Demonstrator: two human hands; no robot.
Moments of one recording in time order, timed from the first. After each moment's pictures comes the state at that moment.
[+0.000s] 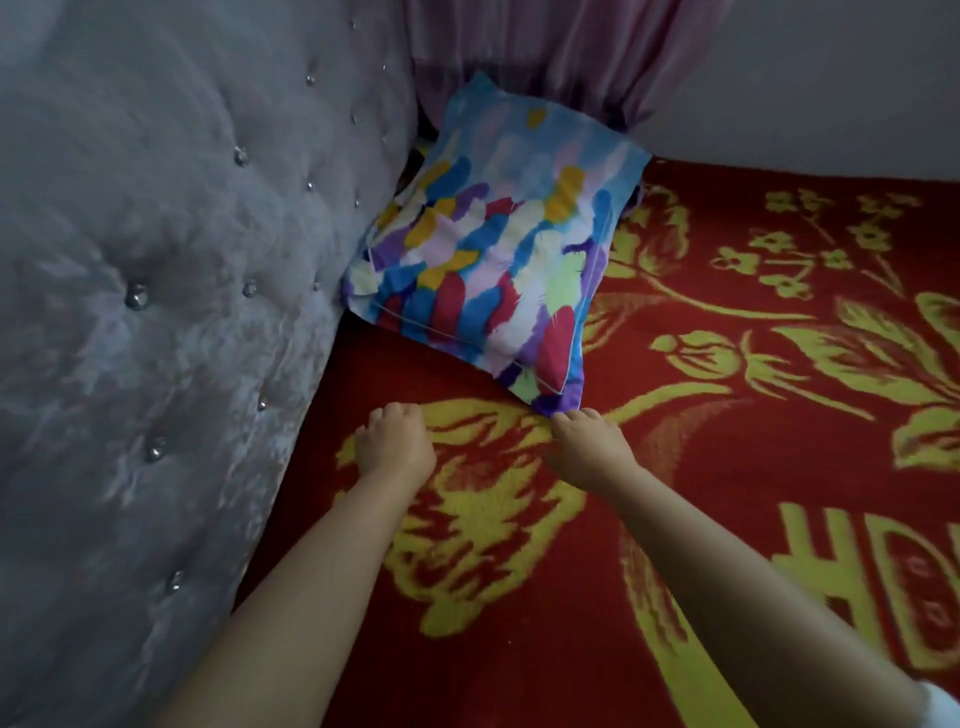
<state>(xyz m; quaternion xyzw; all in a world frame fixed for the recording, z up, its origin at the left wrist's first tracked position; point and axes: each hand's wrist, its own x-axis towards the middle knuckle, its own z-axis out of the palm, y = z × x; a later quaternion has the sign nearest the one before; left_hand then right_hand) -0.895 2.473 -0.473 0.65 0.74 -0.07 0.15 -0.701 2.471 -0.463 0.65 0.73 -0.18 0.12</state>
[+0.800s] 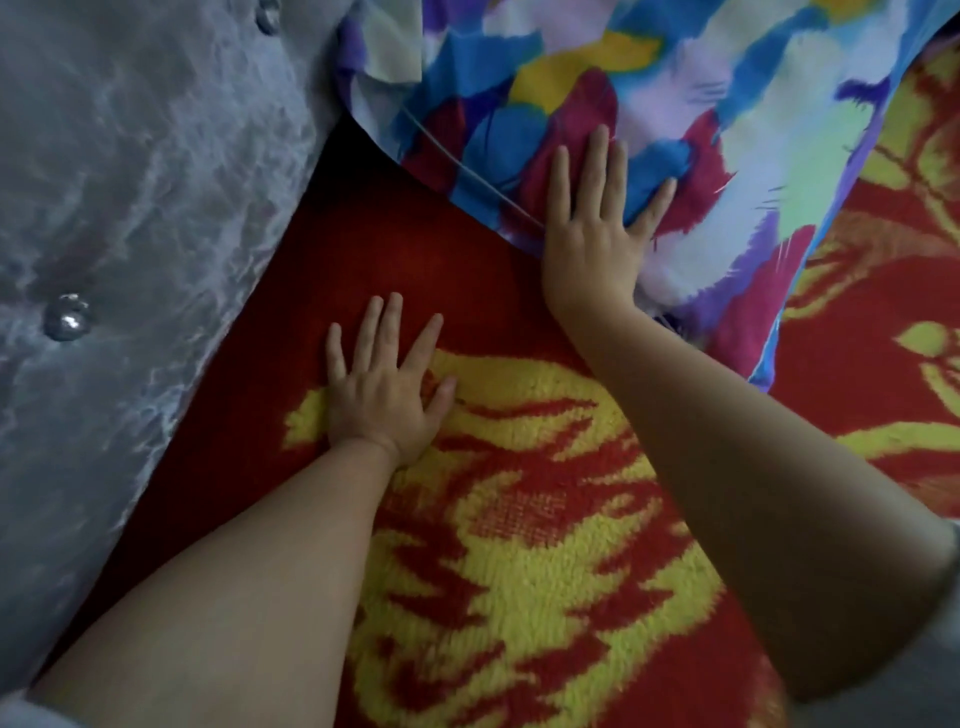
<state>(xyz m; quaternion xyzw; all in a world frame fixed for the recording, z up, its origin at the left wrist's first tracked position) -0.949 2.565 -0.701 0.66 0.74 0.04 0.12 -0.809 2.693 -0.641 0.63 0.78 0.04 0.02</state>
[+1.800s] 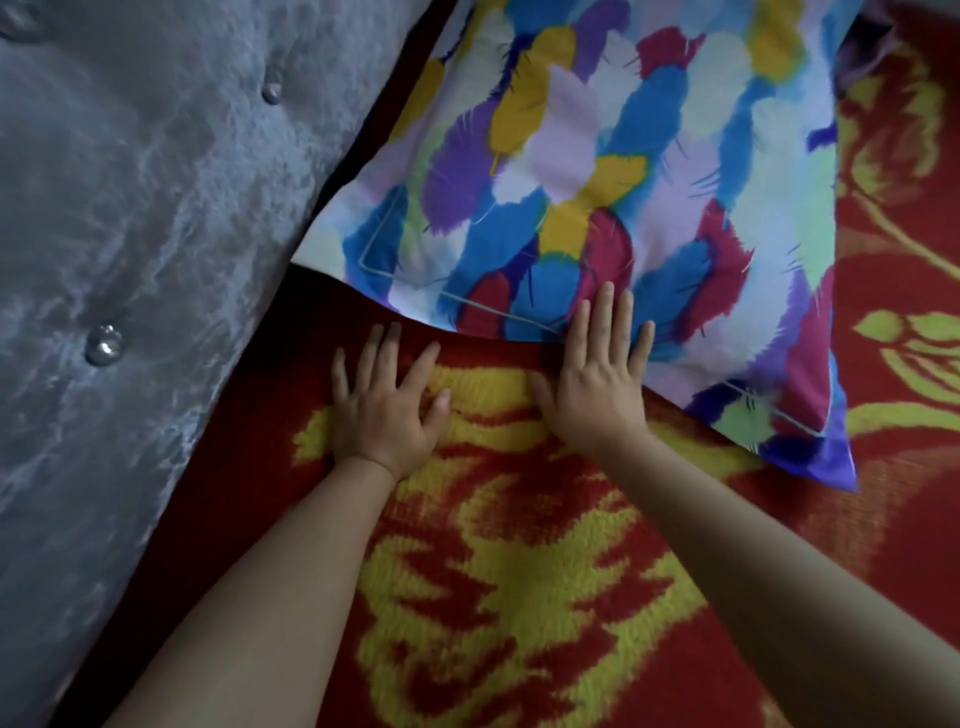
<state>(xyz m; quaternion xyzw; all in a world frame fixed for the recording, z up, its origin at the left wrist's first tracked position) -0.946 2.558 -0.687 0.69 0.71 0.09 0.10 -0.765 2.595 -0.660 0.65 0.75 -0.09 0.05</state>
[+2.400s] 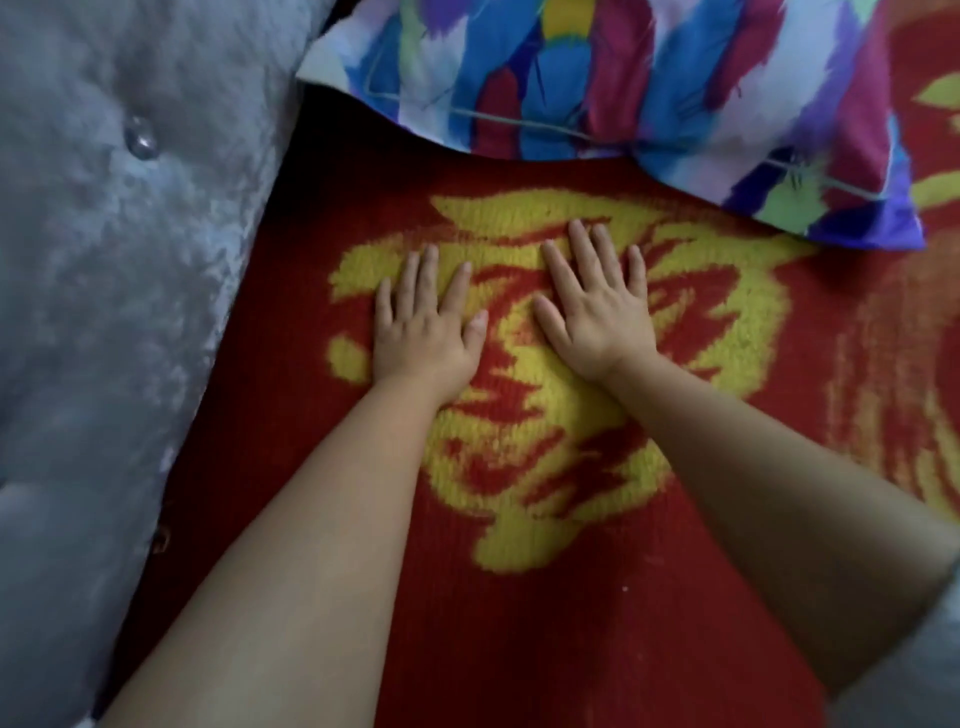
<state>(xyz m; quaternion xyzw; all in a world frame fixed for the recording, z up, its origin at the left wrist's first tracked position) -0.938 2.469 -0.700 0.70 0.70 -0.02 0.12 -0.767 2.493 -0.701 0.61 0.78 -0.12 -0.02</state>
